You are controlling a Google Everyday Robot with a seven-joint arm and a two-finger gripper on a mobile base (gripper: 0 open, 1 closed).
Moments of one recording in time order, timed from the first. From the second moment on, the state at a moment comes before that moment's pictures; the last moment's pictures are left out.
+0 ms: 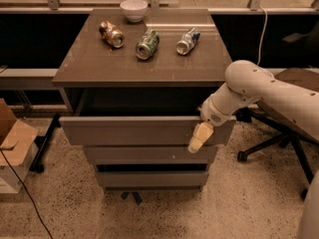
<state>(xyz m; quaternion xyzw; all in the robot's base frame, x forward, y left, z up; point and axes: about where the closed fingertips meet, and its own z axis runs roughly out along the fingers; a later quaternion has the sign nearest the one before) 0.613 -0.138 0.656 -0.57 0.78 0.15 0.18</state>
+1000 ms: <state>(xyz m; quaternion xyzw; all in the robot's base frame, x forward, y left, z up) 0.598 -0.152 0.653 -0.57 0.79 0.15 0.16</state>
